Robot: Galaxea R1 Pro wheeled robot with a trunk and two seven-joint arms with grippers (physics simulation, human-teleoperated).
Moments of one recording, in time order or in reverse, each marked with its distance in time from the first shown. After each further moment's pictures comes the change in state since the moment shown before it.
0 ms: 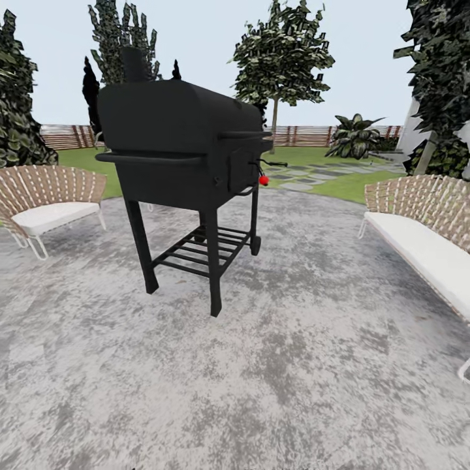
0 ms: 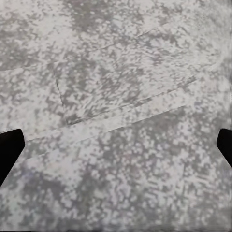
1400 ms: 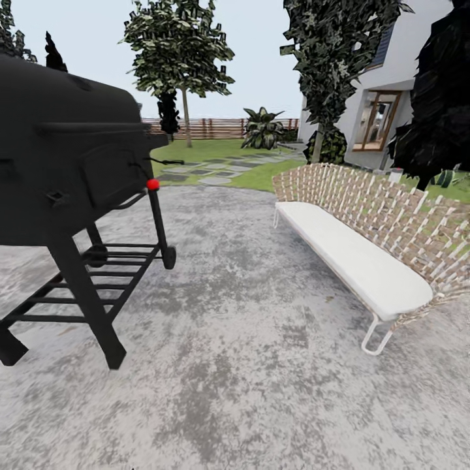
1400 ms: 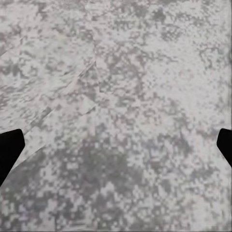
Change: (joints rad) left arm 0.000 0.000 0.003 0.001 0.001 0.002 0.012; right arm 0.000 0.000 0.001 0.001 0.001 0.000 0.000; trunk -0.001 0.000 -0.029
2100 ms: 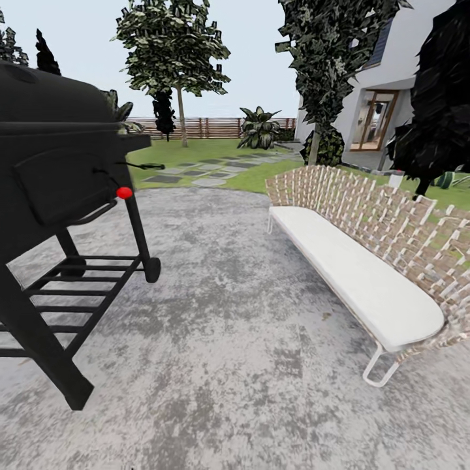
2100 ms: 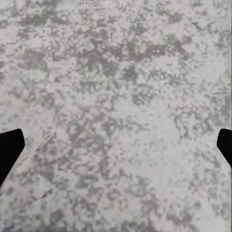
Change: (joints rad) left arm 0.001 0.001 0.002 0.000 0.001 0.002 0.002; right arm 0.000 0.000 0.009 0.002 0.005 -0.002 0.002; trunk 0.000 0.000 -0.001
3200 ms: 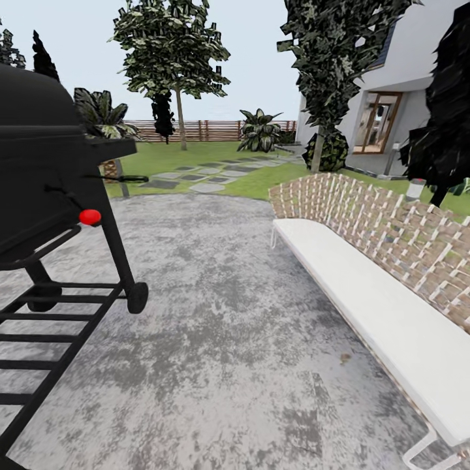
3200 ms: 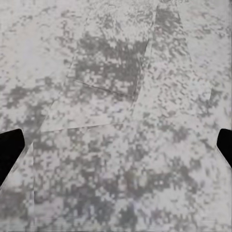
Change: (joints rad) left arm 0.000 0.000 0.002 0.018 0.003 -0.002 0.000; right arm 0.000 0.000 -0.002 -0.003 -0.003 -0.001 0.004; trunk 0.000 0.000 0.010
